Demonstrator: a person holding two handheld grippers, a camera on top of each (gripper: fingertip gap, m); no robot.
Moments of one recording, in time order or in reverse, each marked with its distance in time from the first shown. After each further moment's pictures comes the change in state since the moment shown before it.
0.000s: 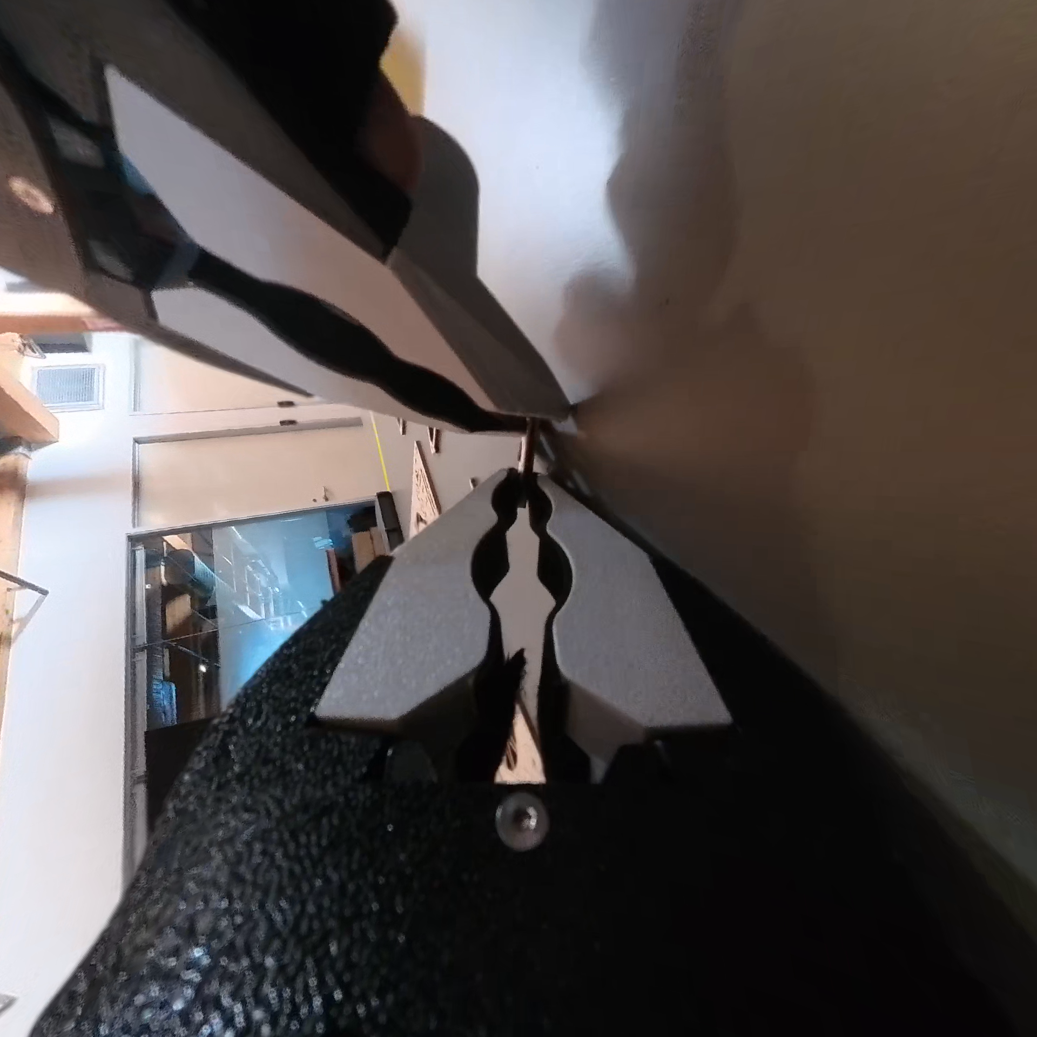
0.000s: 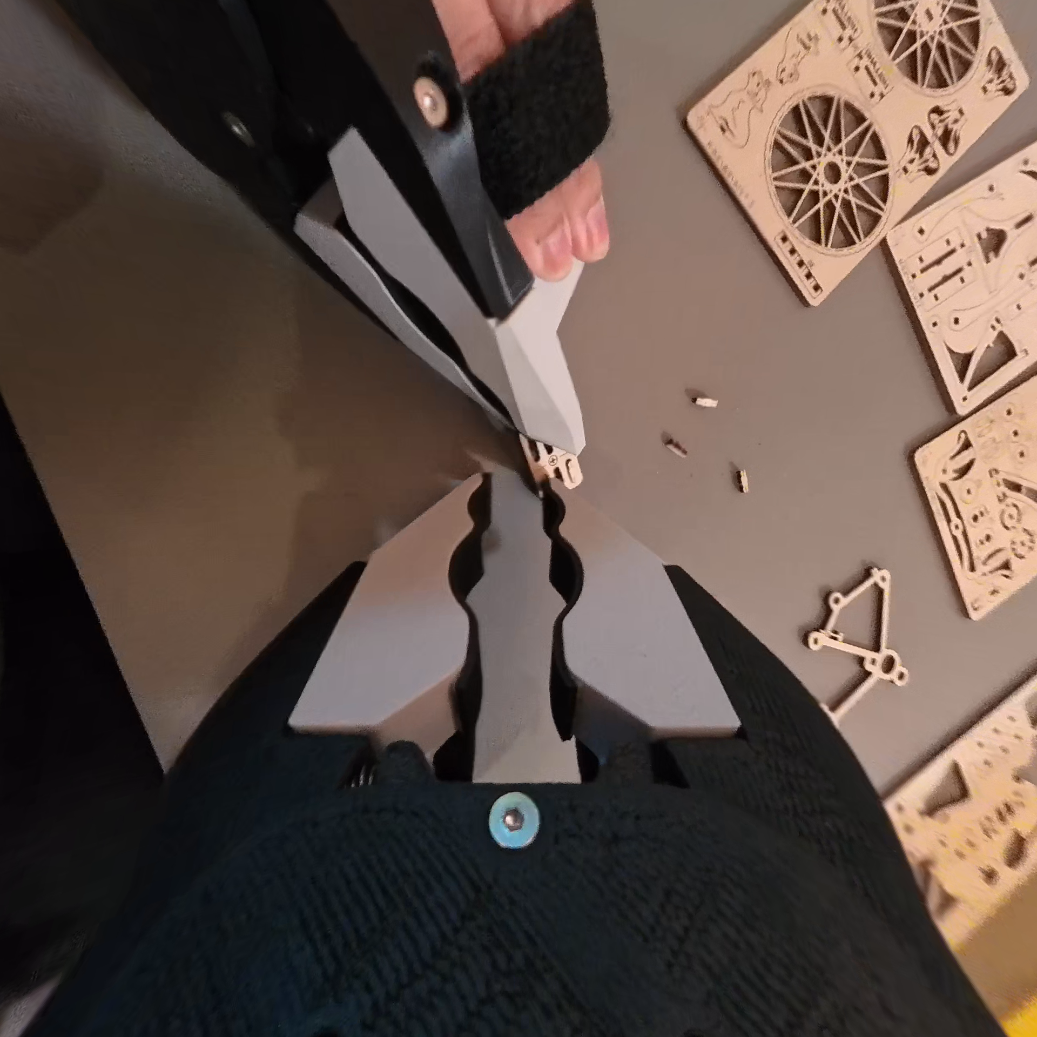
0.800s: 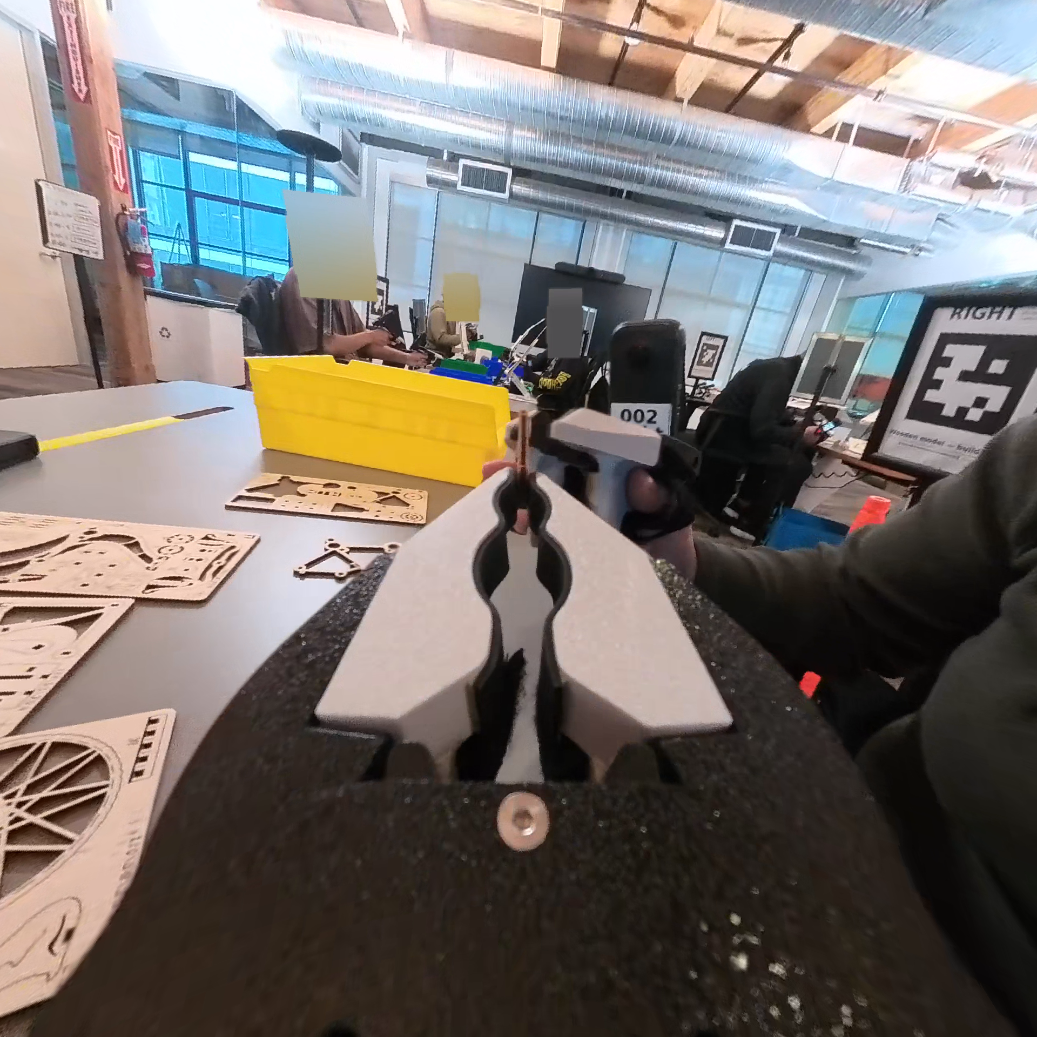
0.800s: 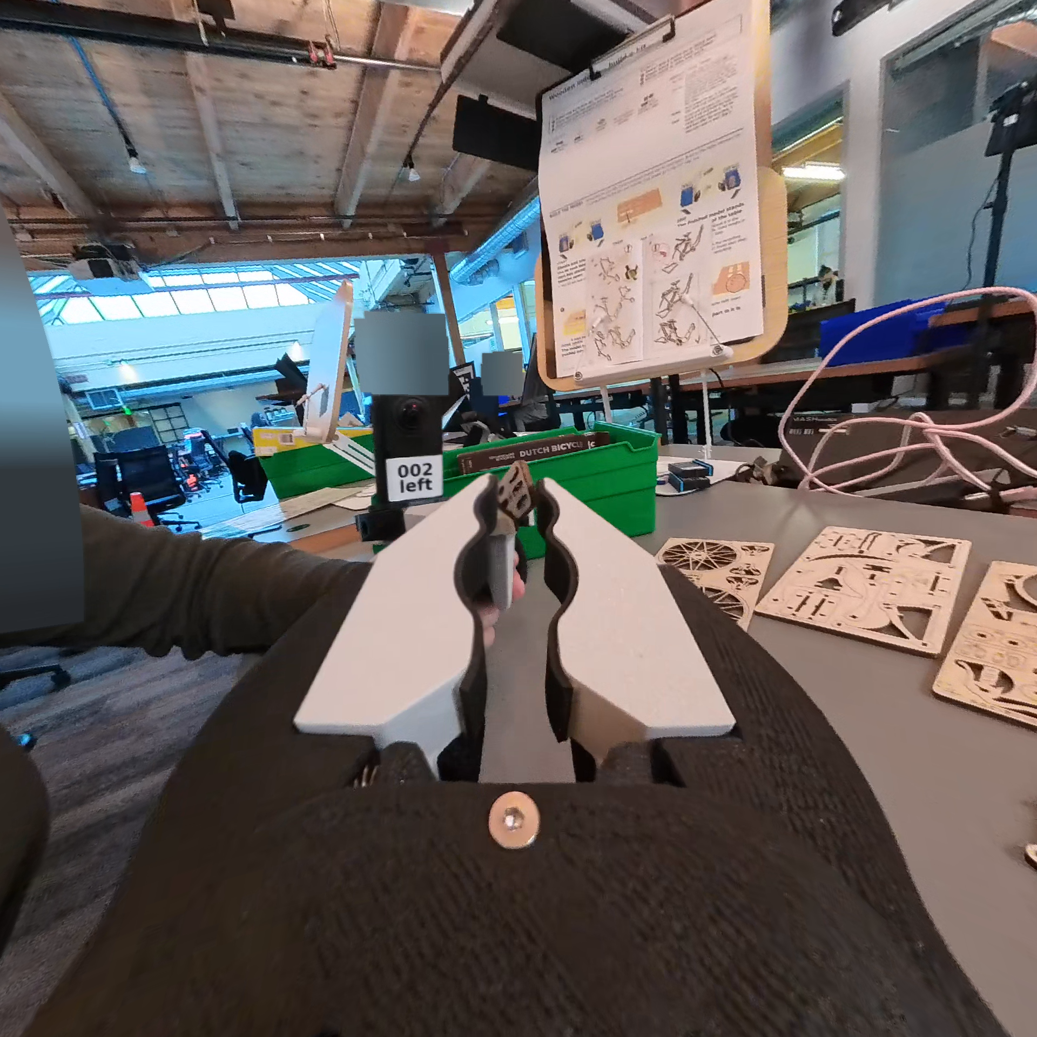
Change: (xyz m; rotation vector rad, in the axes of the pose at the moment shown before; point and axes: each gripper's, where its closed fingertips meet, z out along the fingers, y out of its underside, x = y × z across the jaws) left arm -0.106 -0.004 -0.065 0.890 0.058 -1.521; right arm 0.044 -0.093 -0.104 1.277 0.028 0.480
